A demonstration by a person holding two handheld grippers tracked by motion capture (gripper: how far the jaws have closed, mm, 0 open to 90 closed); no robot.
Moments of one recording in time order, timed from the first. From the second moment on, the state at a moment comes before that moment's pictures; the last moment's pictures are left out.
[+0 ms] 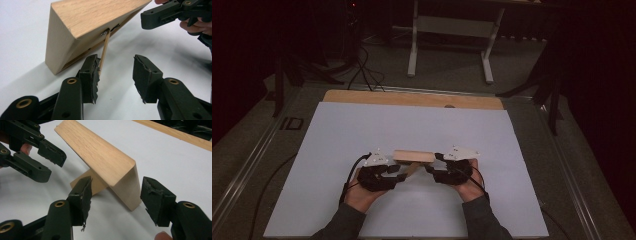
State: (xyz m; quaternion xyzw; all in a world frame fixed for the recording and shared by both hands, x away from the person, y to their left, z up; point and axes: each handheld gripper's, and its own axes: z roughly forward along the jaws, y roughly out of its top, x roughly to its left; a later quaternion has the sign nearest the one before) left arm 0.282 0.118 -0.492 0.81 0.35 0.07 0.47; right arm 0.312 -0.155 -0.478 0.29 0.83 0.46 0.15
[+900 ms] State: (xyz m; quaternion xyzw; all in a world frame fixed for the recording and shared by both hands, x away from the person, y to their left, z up) left arm 0.274 0.125 -0.471 0.80 0.32 0.08 0.50; right arm 0.311 -0.169 -0.462 0.29 0.80 0.51 0.14
